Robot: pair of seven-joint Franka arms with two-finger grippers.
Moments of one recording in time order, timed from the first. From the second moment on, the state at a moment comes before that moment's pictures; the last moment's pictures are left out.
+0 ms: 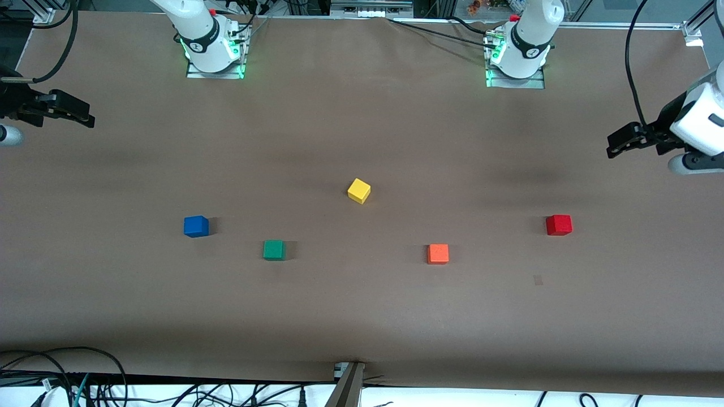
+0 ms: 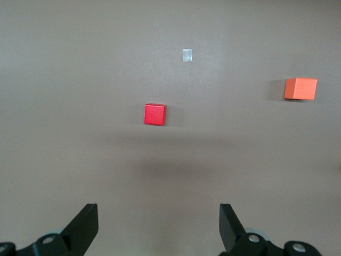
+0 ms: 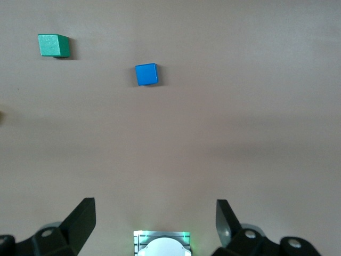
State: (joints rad) left arm -0.07 0.07 0.05 -1.57 0.03 1.56 -0.10; right arm 0.04 0.07 -0.04 -1.45 -0.01 1.38 -0.01
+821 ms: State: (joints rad) left arm 0.05 0.19 0.06 -1.58 0.02 1.58 0.06; right arm 0.04 0.07 -0.04 -1.45 -0.01 1.38 -0.01
